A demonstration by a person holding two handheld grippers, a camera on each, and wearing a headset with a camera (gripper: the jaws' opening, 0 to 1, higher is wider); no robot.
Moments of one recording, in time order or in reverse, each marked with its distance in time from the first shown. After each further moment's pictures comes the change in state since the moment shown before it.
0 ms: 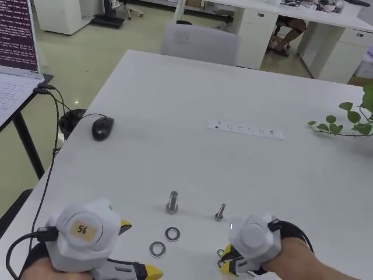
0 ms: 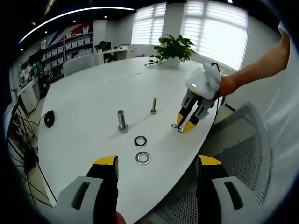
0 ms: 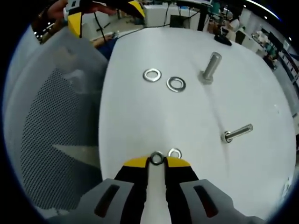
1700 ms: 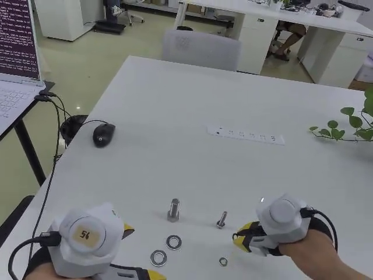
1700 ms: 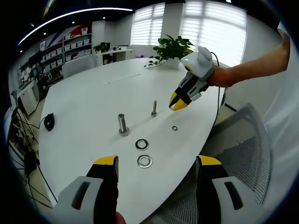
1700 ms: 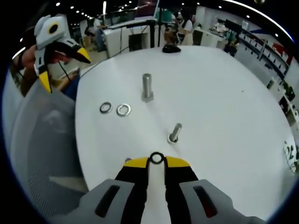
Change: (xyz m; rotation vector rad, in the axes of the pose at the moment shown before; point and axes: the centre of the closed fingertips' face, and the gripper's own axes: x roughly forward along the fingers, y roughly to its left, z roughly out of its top) left arm 0.002 0.003 0.008 0.011 -0.002 -0.003; right arm -0.053 -0.074 0.011 0.282 -0.179 -0.197
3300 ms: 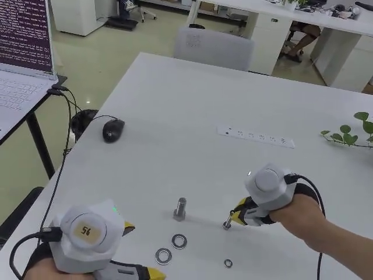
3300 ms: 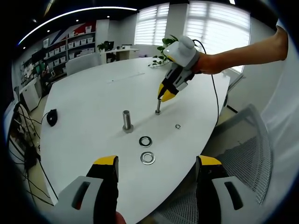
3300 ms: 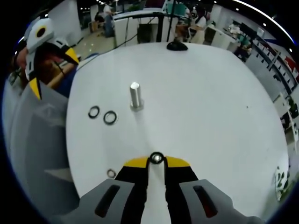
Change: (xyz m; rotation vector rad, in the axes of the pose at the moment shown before) left arm -0.005 0.007 -0.007 -0.028 -0.001 0.020; right arm 0.019 -0.029 0.036 -0.125 0.108 0.025
